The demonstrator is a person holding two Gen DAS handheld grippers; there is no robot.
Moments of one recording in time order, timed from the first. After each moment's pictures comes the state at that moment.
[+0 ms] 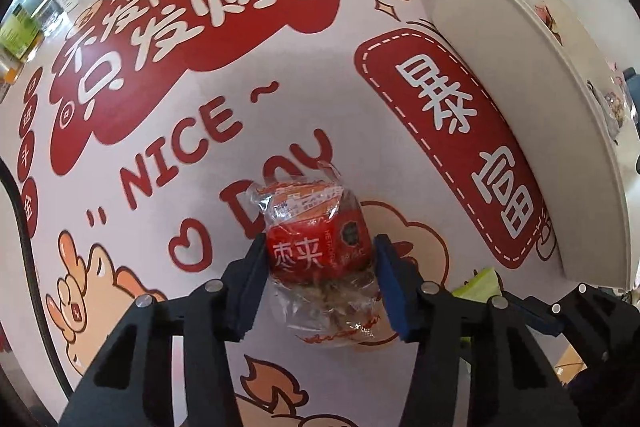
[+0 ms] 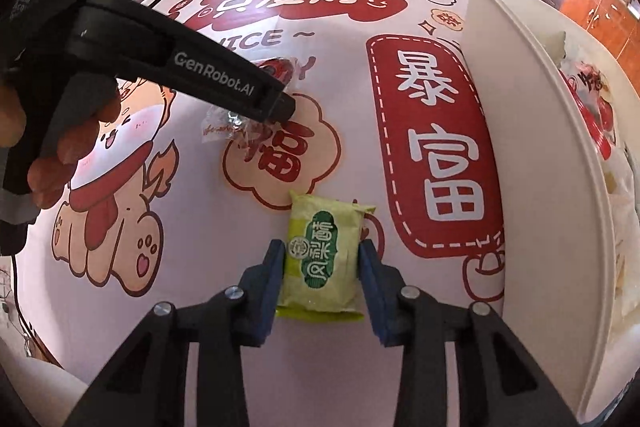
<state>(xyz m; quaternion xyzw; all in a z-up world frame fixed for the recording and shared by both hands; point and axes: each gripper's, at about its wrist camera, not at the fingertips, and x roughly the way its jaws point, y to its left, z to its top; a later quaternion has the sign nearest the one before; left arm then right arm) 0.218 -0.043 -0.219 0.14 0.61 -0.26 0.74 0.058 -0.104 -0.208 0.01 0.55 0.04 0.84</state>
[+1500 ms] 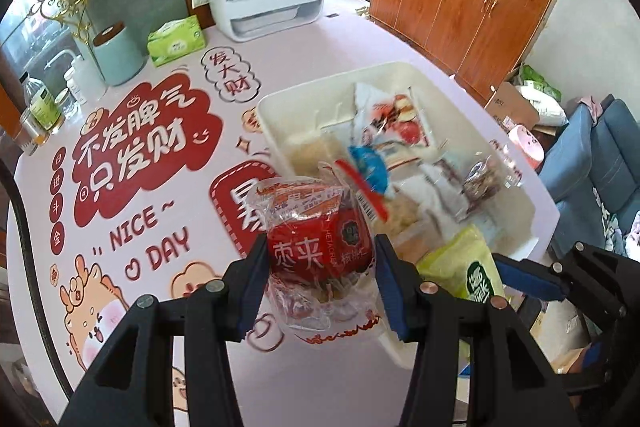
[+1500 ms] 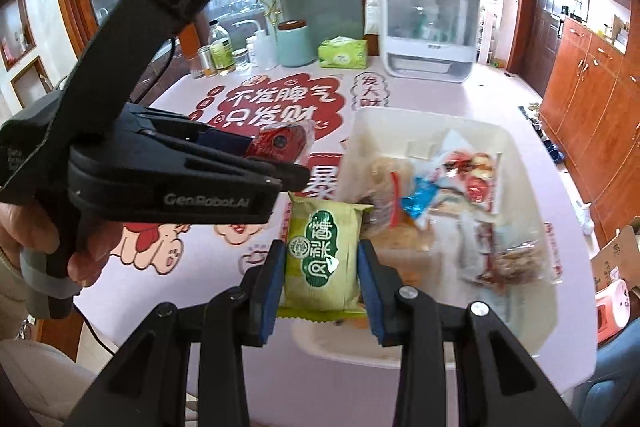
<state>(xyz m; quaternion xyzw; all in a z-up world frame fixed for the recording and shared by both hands) 0.106 -0.177 -0.052 0.11 0.50 -0.27 0.82 -0.010 -0.249 -0.061 0.00 0.42 0.08 0.90</state>
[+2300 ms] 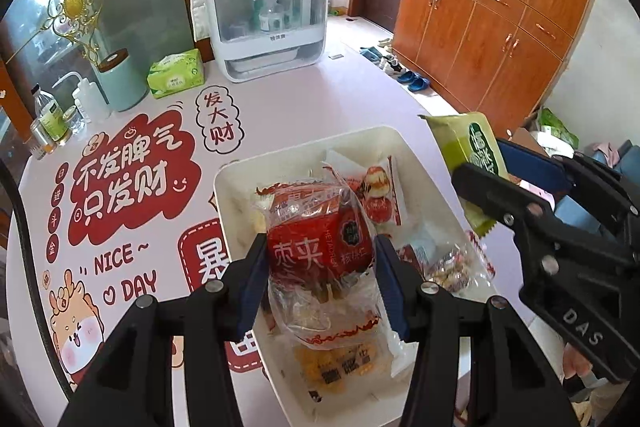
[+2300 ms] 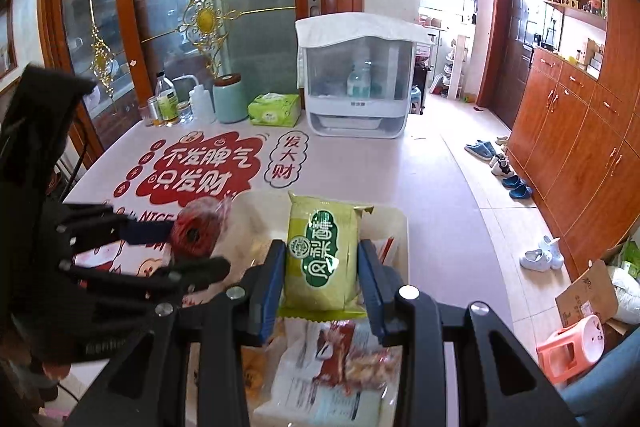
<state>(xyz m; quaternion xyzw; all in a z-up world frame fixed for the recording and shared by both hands) 0.123 -0.262 -0.021 0.07 0.46 -0.22 0.86 0.063 -0.374 -0.010 -0.02 0.36 0.04 0.93</state>
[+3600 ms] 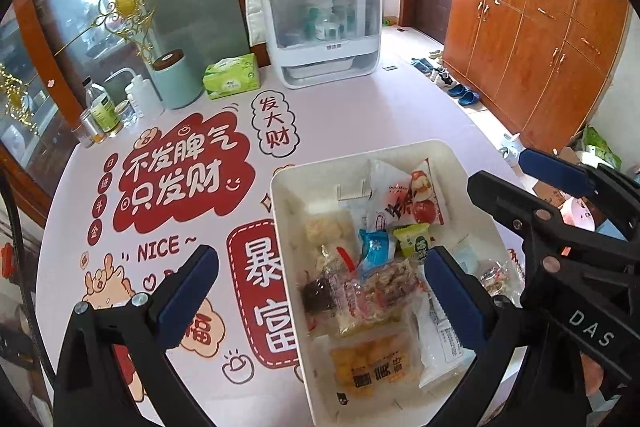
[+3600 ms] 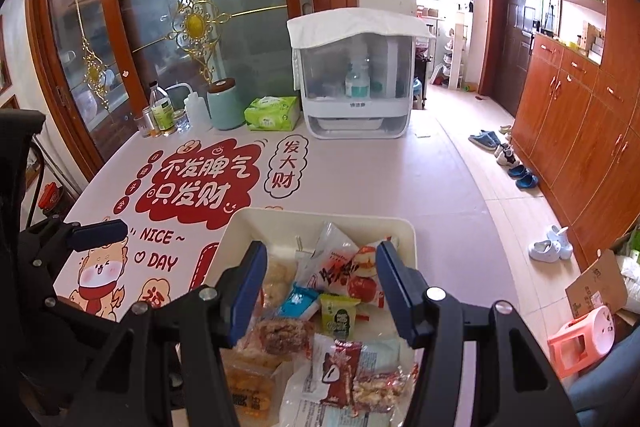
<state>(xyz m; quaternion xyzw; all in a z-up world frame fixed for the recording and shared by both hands) 0.117 -0.246 -0.017 0.08 0.45 -0.12 0.88 0.085 -0.376 -0.012 0.01 0.37 0.04 0.93</state>
